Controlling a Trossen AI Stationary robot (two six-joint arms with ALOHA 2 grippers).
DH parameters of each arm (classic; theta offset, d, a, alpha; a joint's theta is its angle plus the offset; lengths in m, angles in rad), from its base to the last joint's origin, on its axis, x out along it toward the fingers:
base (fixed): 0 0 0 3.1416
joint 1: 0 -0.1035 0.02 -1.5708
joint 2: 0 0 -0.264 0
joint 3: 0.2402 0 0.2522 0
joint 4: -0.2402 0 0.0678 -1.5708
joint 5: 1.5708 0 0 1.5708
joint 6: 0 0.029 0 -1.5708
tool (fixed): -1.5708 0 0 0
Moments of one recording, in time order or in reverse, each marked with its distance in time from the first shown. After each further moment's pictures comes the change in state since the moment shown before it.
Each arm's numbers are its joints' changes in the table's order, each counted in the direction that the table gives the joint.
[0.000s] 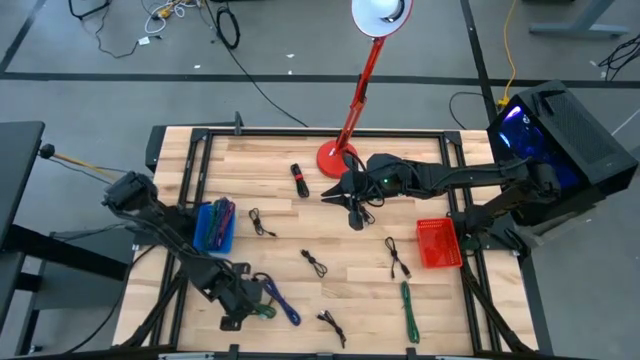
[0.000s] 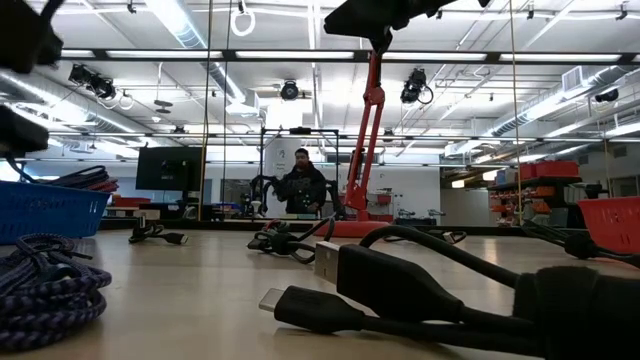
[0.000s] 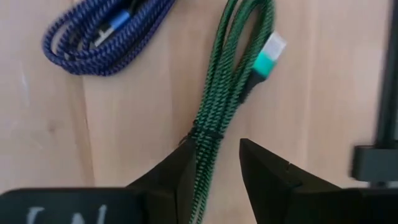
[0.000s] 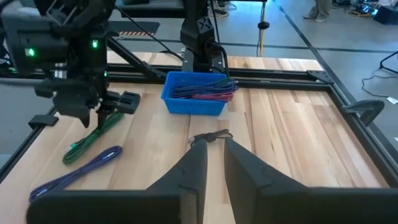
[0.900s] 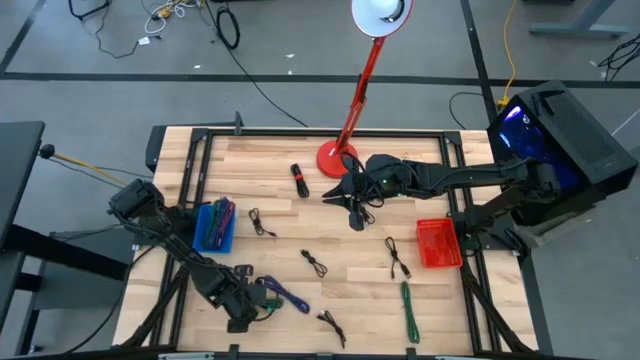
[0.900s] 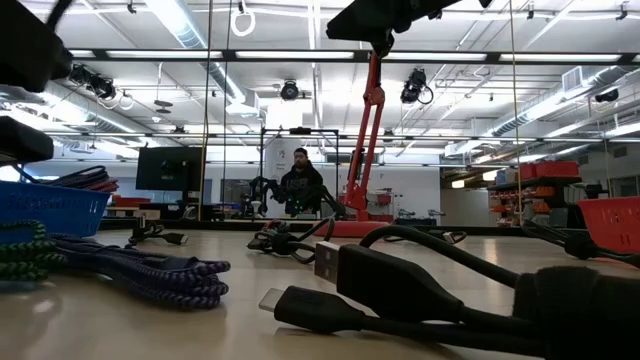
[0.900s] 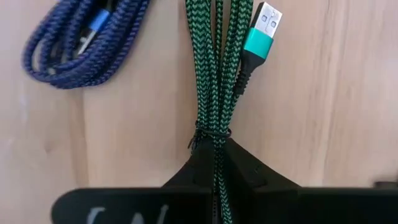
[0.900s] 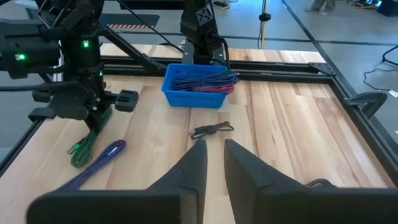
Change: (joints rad) left arm 0.011 -0.111 0.035 -0.002 0.037 -0.052; right arm 0.000 0.000 0.000 -0.031 0.000 -0.001
